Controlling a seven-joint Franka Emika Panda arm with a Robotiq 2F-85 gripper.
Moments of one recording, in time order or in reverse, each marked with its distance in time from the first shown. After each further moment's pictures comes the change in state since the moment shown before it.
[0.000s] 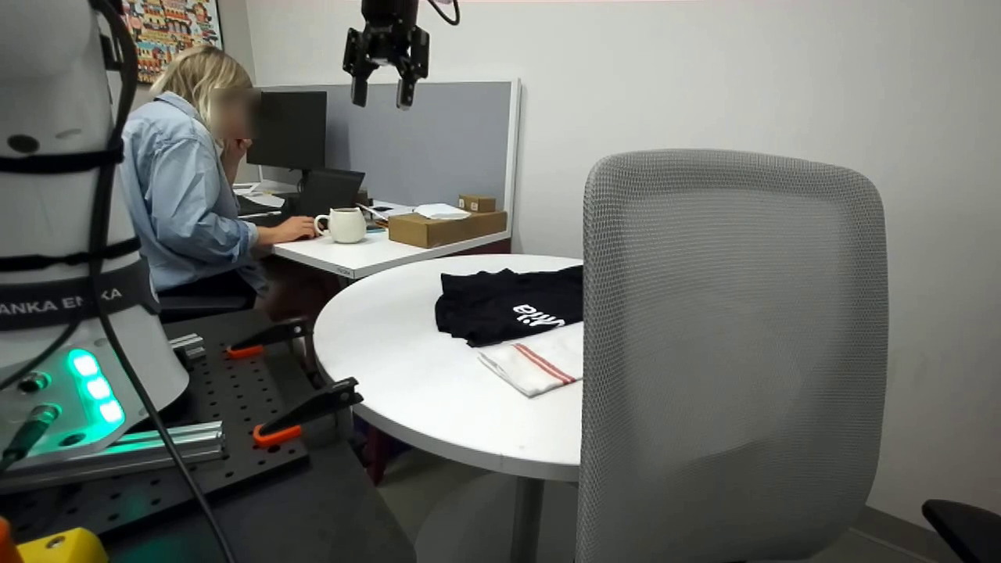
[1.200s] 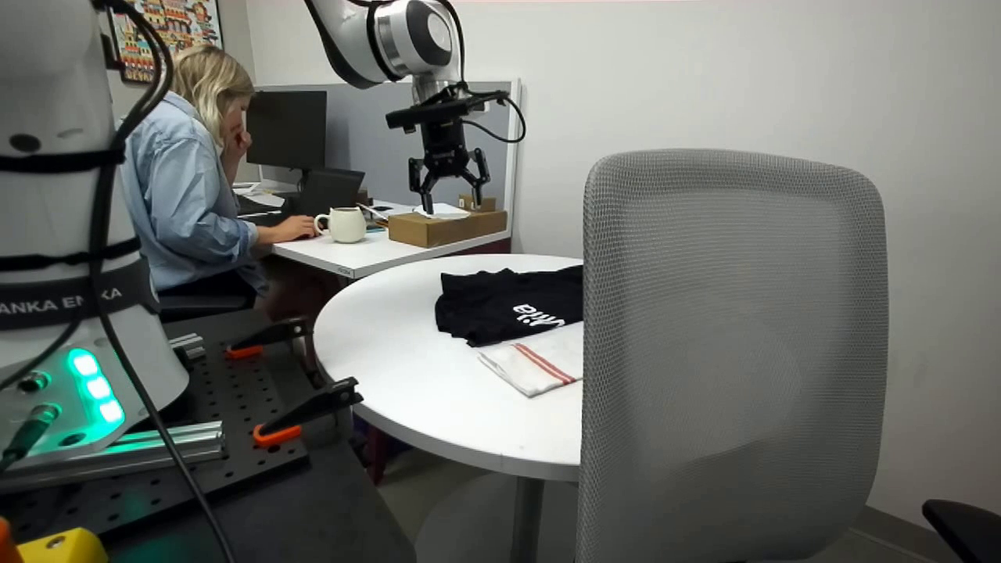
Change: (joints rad) arm 0.012 0.552 0.054 0.109 -0.419 0.536 0.011
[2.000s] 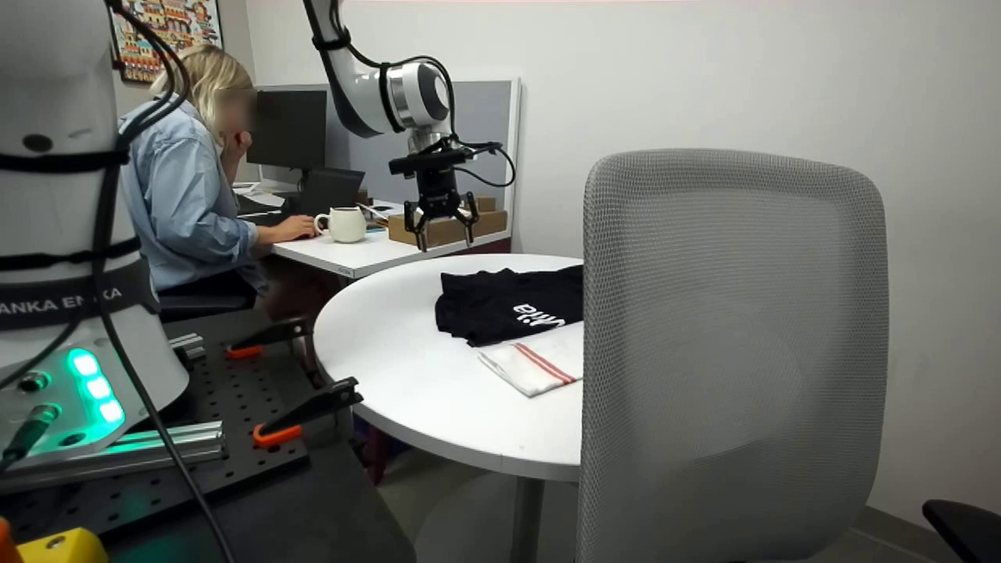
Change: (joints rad) arm 0.087 0.261 -0.012 0.139 -0.141 0.001 0.071
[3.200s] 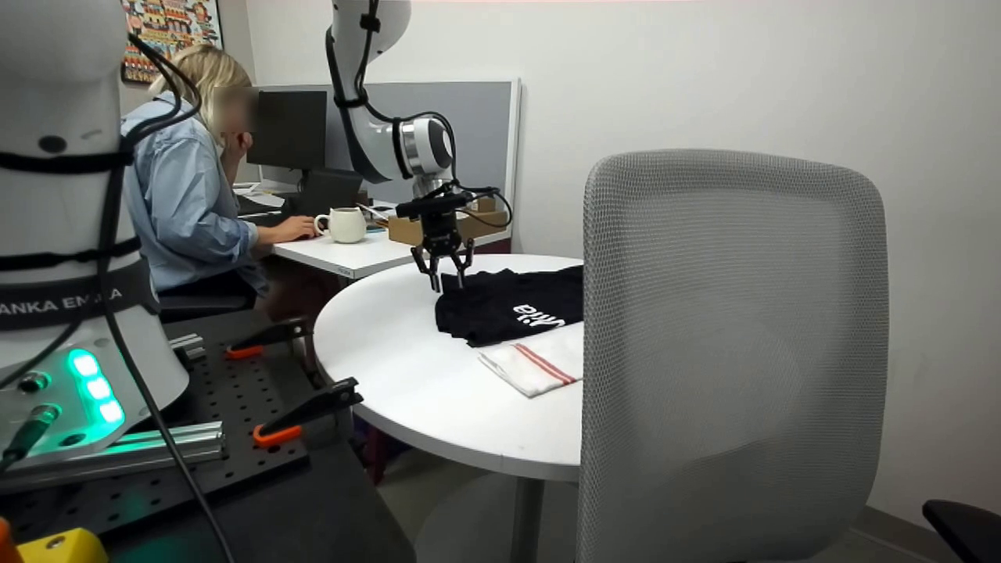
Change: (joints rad) arm 0.103 0.262 -0.075 0.185 -0.048 -0.001 0.071
